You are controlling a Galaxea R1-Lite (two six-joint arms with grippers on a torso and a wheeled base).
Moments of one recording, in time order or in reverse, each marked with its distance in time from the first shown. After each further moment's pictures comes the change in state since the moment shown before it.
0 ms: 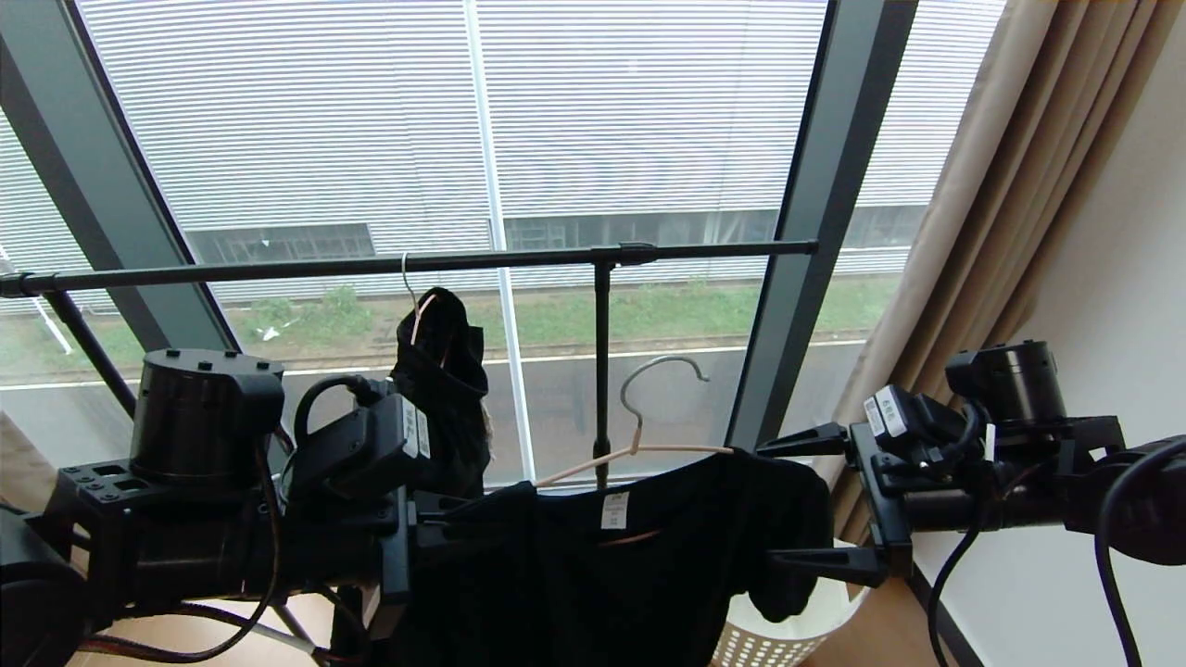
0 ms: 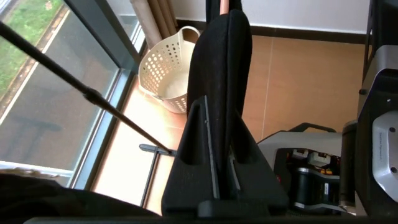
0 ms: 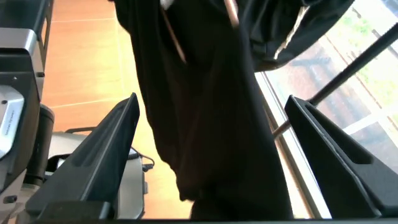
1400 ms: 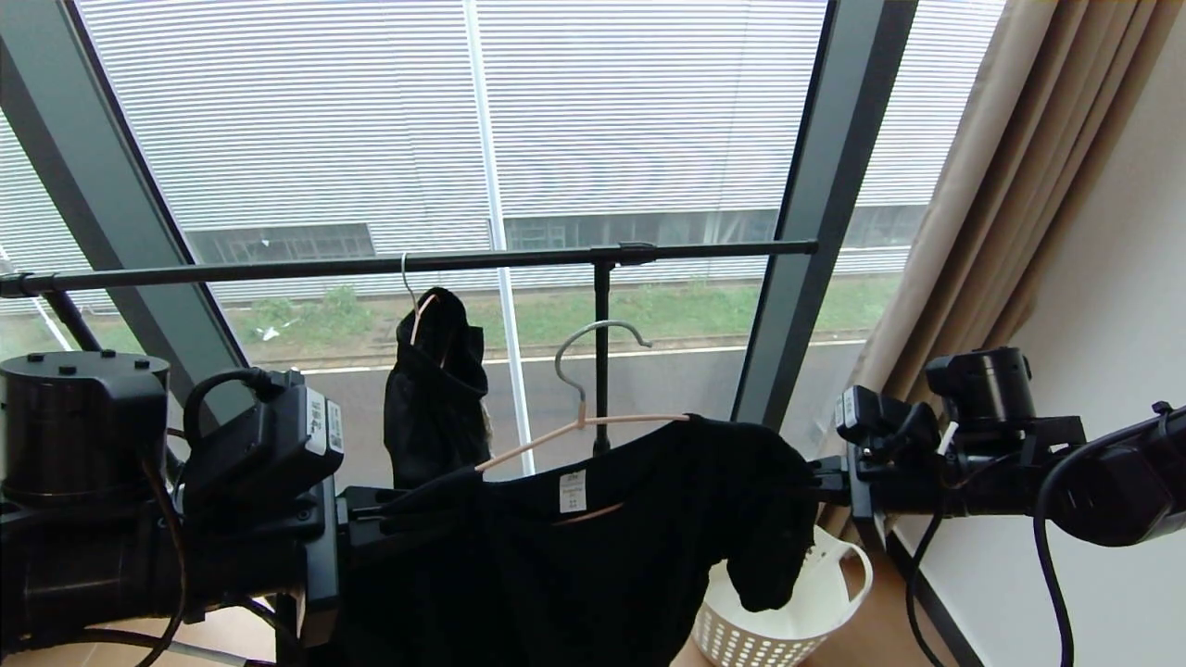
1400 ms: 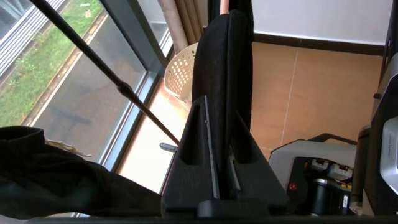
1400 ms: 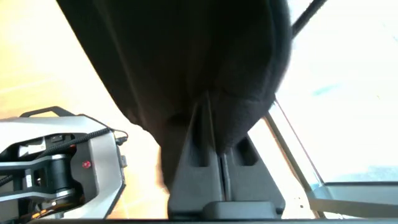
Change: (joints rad) left arm 0.089 -0.132 0.061 0.001 -0.001 -0.002; right arm -0.065 0.108 -0.039 -0.063 -0.157 0.001
